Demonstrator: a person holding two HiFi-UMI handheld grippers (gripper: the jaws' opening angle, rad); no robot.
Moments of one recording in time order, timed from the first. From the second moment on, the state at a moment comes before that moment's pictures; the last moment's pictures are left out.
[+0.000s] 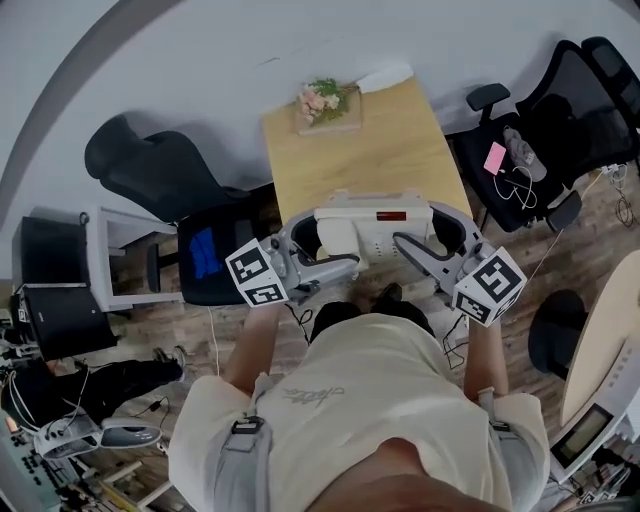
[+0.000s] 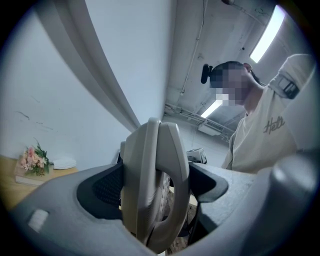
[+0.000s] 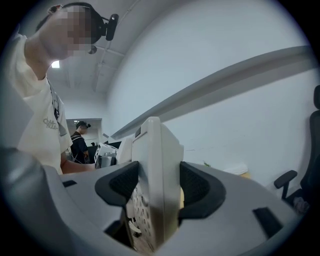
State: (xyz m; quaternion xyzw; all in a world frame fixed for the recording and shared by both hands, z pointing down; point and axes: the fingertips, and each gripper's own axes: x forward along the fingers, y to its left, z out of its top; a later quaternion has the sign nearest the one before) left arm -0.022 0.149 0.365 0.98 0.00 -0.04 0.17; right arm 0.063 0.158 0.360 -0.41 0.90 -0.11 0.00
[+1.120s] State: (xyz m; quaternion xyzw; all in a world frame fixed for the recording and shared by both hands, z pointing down) left arm -0.010 -0.023 0.373 0.97 0.01 -0.07 0.22; right arm 0.076 -0.013 0.368 -0.42 0.89 -0.16 -0.04
